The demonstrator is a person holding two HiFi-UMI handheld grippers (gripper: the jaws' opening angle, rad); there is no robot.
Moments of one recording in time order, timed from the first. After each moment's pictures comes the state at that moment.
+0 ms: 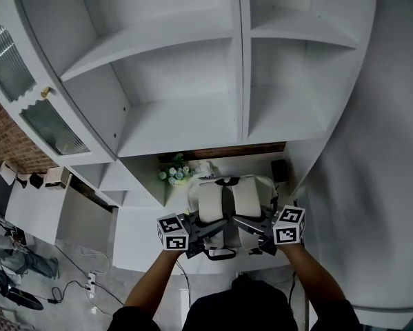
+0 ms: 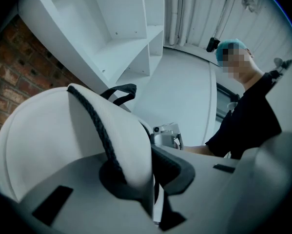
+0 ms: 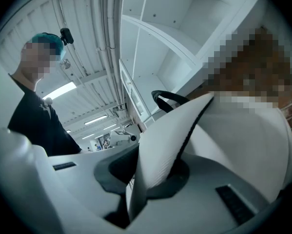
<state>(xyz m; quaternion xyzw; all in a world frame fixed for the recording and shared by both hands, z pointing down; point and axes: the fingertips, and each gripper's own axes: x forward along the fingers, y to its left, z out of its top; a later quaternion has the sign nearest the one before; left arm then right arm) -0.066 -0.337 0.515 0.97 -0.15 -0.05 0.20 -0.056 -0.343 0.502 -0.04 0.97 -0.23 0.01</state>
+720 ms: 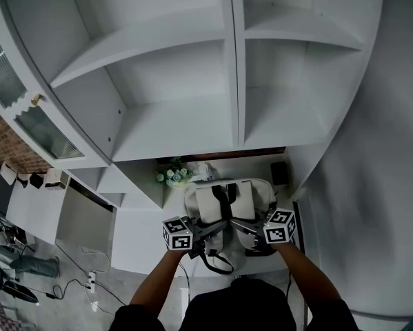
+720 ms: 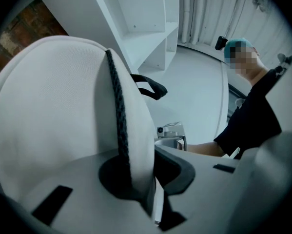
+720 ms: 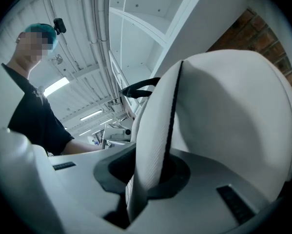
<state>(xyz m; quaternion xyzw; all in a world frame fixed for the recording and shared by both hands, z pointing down) -0.062 -0.373 0.577 0.95 -0.19 -0.04 0.24 -0.055 -0.377 0.575 -0.05 0.97 -0.25 -0.03</state>
